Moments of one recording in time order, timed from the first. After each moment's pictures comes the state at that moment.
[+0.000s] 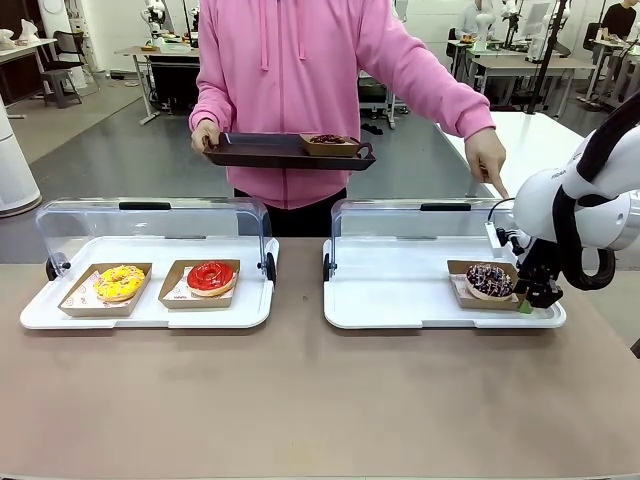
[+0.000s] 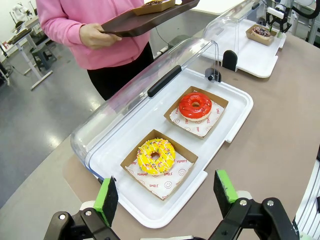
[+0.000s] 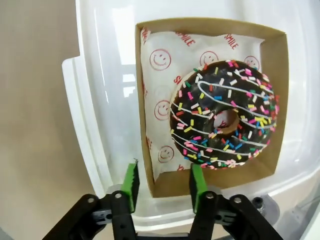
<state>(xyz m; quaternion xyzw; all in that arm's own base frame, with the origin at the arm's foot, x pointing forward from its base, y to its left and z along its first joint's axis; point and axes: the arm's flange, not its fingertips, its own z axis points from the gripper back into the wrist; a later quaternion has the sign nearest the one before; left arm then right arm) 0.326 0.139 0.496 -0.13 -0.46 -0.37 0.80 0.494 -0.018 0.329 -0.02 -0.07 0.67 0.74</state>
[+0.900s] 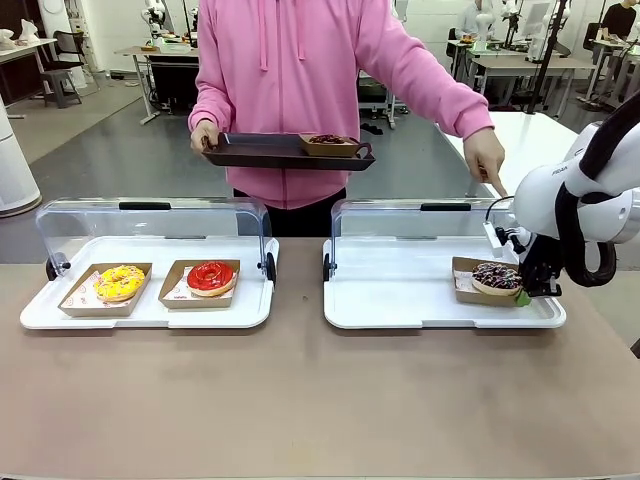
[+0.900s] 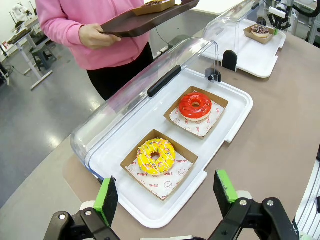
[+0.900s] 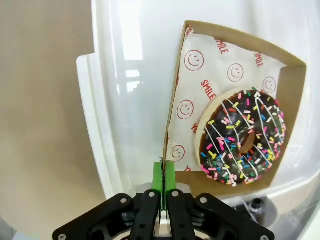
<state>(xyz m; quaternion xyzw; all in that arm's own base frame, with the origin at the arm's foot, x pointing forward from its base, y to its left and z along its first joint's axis) 0.326 0.139 0.496 -0.13 -0.46 -0.37 0.80 0.489 -0.013 0.341 -0.02 -0.06 0.69 0.72</state>
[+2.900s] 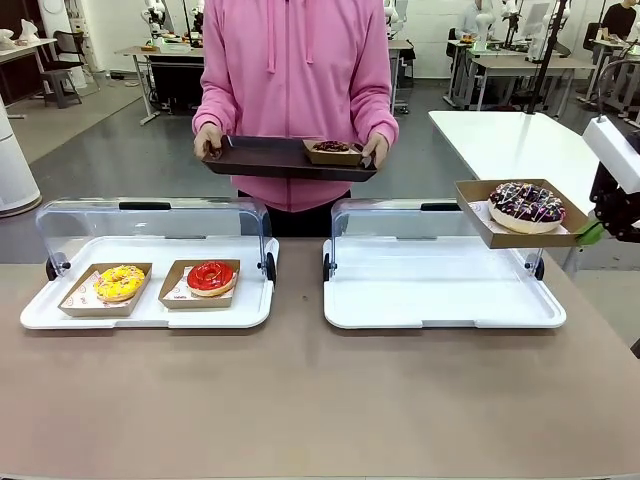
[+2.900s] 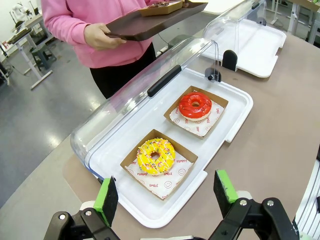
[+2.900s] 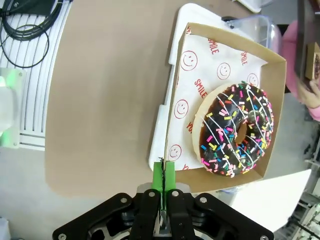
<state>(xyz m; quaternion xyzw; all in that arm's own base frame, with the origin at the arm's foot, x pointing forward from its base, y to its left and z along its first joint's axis) 0.326 0.139 0.496 -0.13 -0.46 -0.37 0.80 0.279 0.013 0.569 -0.09 -0.21 0.77 0.59</state>
